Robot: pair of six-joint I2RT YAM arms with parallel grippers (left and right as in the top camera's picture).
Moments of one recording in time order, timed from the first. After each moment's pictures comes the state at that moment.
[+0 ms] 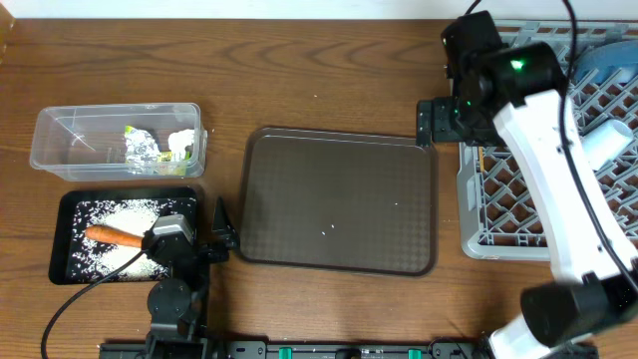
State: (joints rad) left arm -0.08 0.01 0.03 -0.11 -0.16 -0.22; right arm 0.30 1.75 1.89 -1.48 0.10 0.33
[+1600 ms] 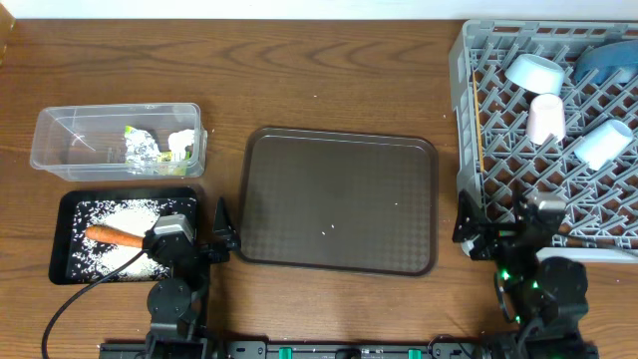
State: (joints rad) left arm -0.08 0.01 0.03 -0.12 -0.14 -0.22; right arm 0.12 0.28 0.32 -0.26 -0.03 0.35
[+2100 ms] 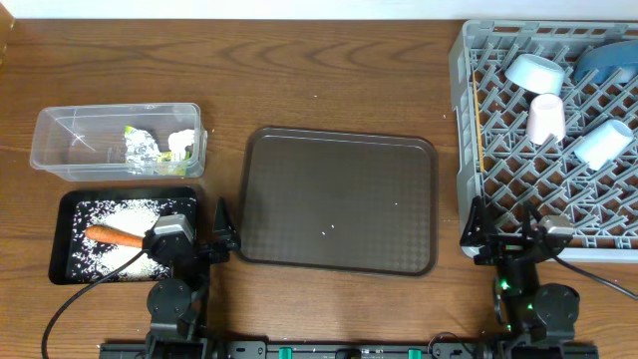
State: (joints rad) left arm -0.08 0.01 0.03 -0.12 -0.14 -0.22; right arm 0.01 0.04 0.07 -0.08 -0.06 0.37
